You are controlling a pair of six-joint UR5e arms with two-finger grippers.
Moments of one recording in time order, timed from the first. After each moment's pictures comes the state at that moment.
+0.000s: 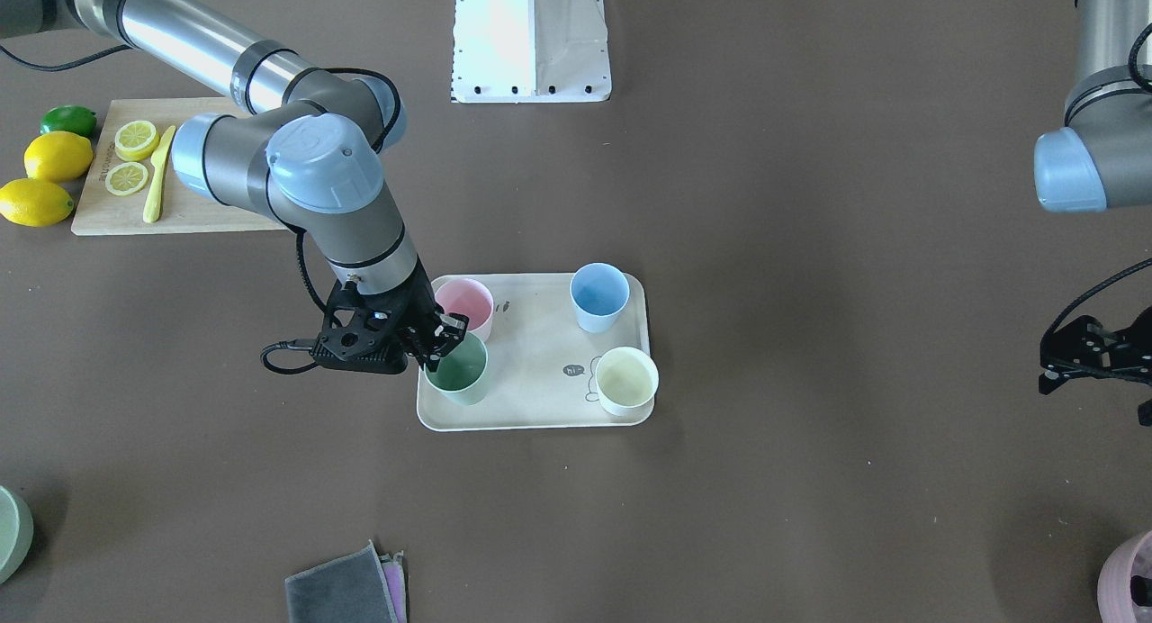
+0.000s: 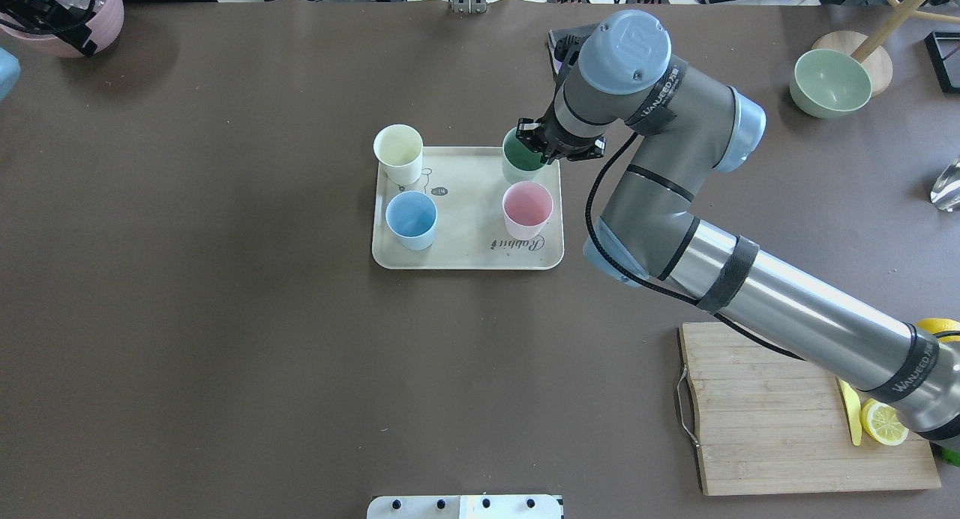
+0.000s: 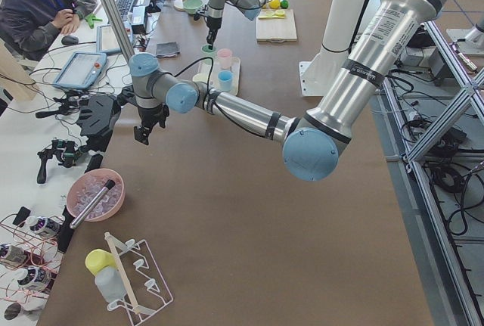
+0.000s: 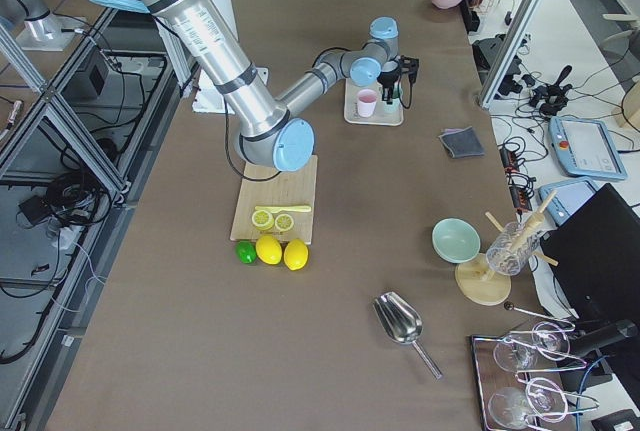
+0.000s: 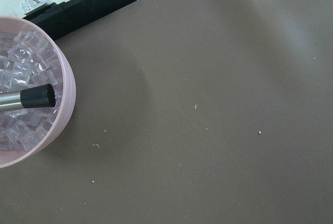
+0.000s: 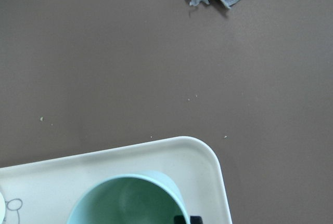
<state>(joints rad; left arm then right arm) -1.28 -2.07 -1.41 -1.71 -2.21 -0.09 0.72 -0.84 1.43 -1.31 1.91 1.29</state>
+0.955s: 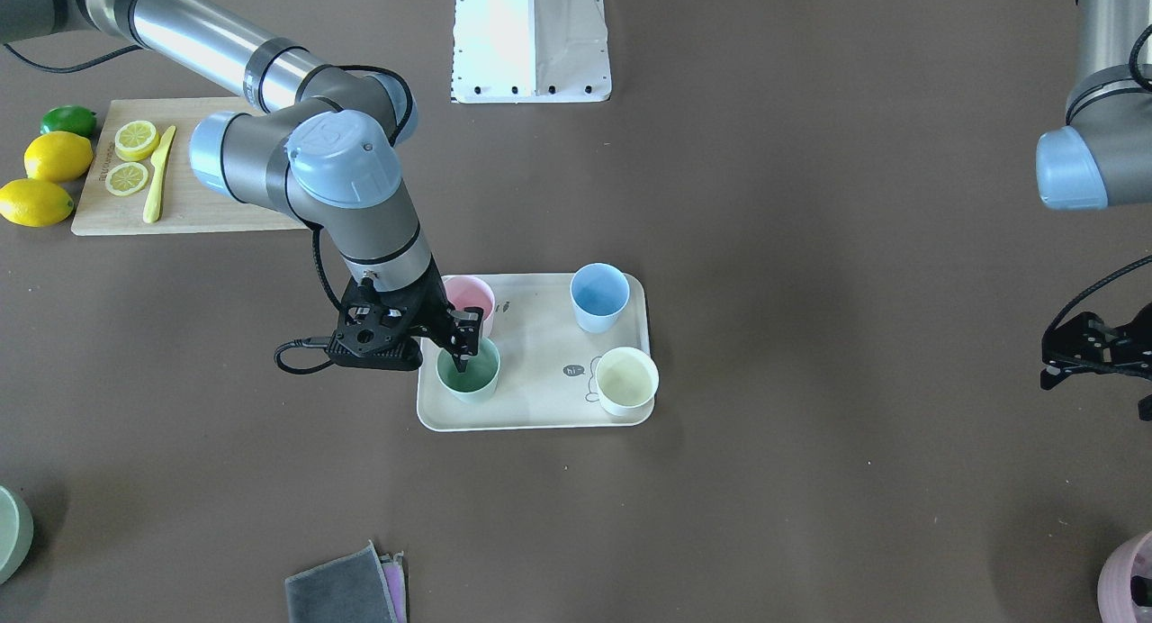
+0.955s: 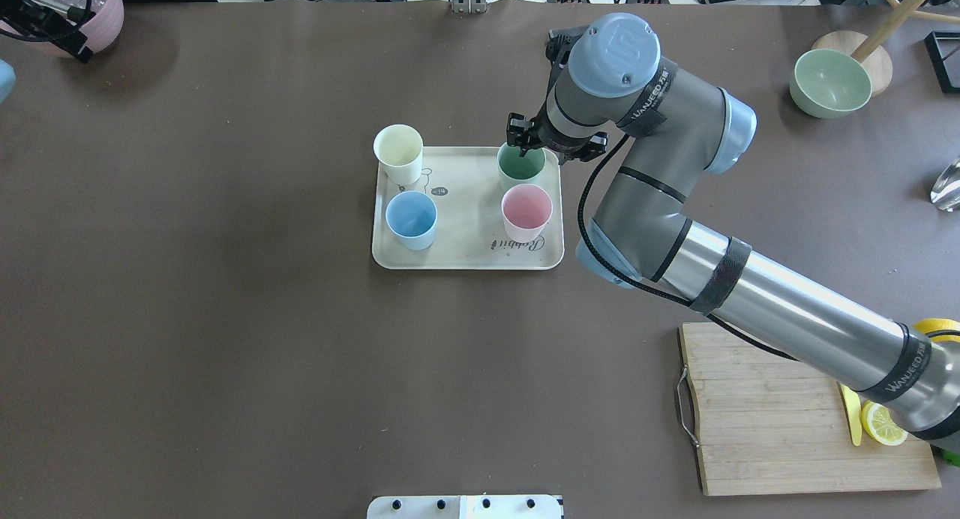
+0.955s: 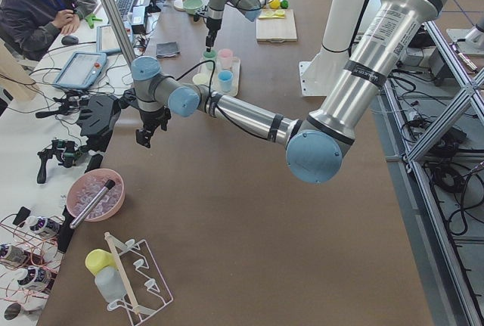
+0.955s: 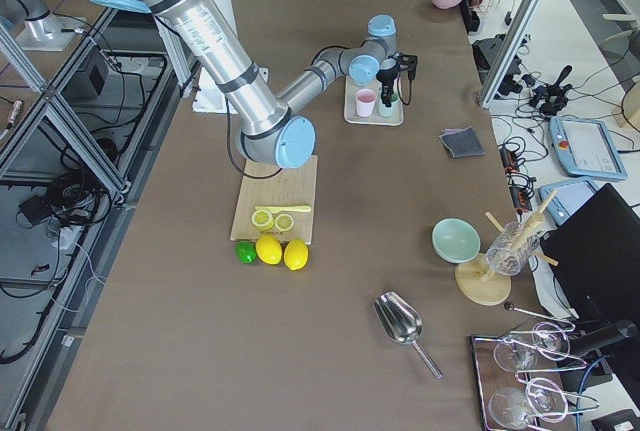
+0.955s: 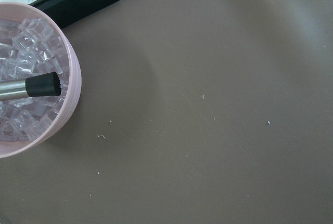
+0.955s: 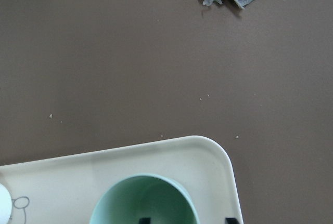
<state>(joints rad) -1.28 -2.05 -1.42 -1.72 -2.21 -0.09 0.72 -0.82 1.42 -1.31 1.89 1.28</state>
